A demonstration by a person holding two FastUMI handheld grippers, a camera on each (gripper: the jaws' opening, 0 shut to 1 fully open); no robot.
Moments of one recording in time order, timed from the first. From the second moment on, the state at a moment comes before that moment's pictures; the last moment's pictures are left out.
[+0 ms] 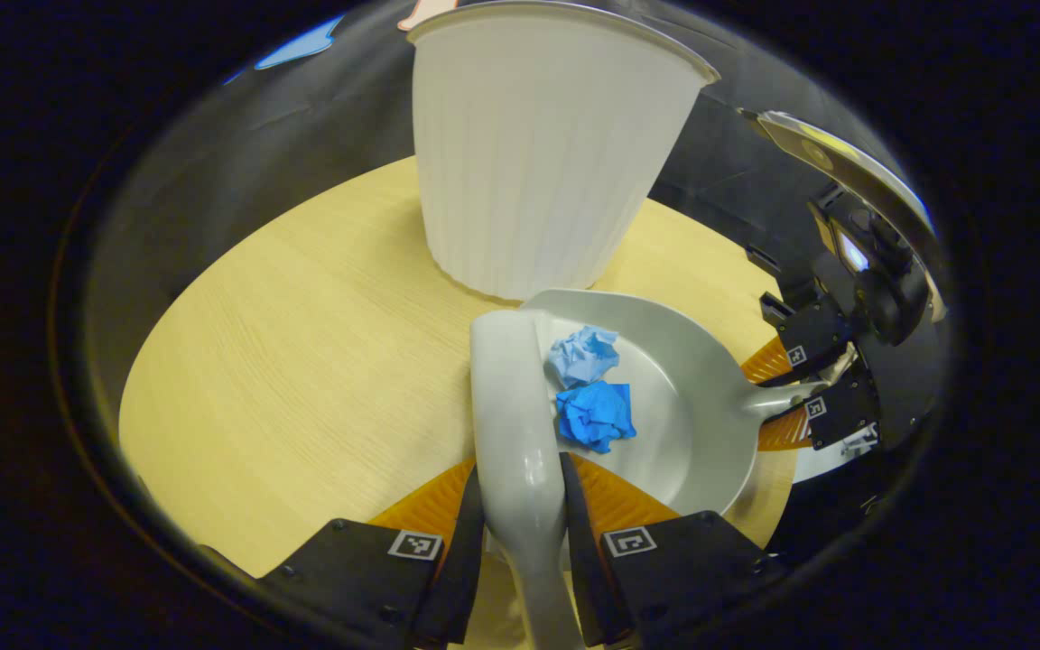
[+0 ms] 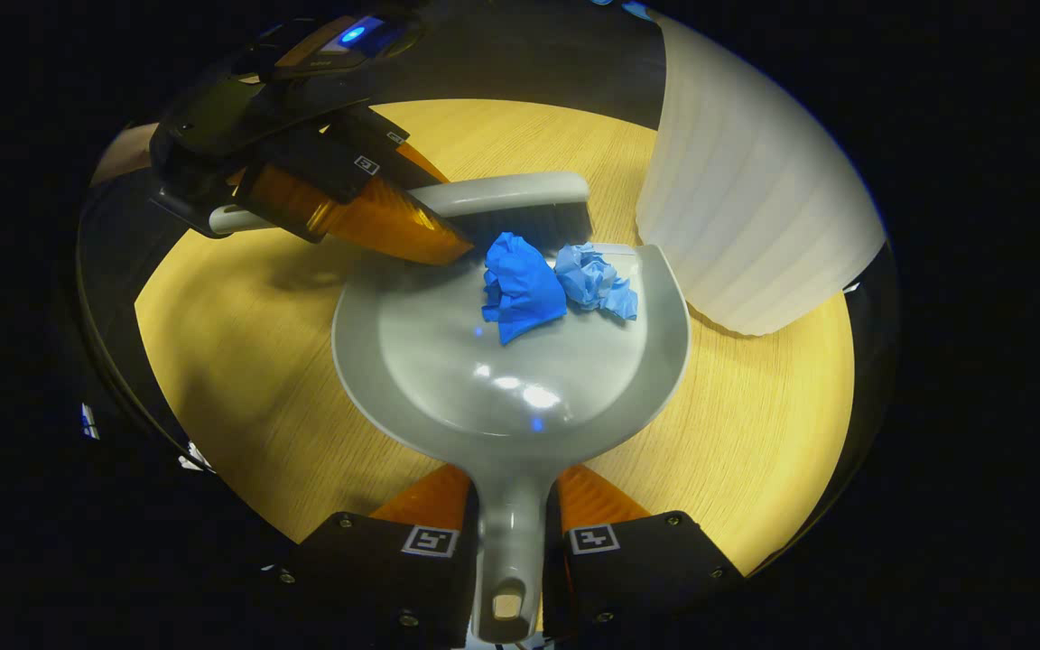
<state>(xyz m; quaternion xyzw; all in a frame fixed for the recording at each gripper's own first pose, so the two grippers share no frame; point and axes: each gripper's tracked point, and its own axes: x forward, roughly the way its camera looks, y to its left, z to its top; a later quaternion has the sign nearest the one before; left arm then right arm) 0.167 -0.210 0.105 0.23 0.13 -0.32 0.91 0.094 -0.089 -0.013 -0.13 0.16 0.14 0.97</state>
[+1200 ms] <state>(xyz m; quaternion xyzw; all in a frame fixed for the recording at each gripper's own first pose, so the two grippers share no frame) 0.294 -0.009 0.060 0.15 0.11 -0.26 0.95 0.077 -0.091 0.018 -0.08 0.16 0.11 0.98</state>
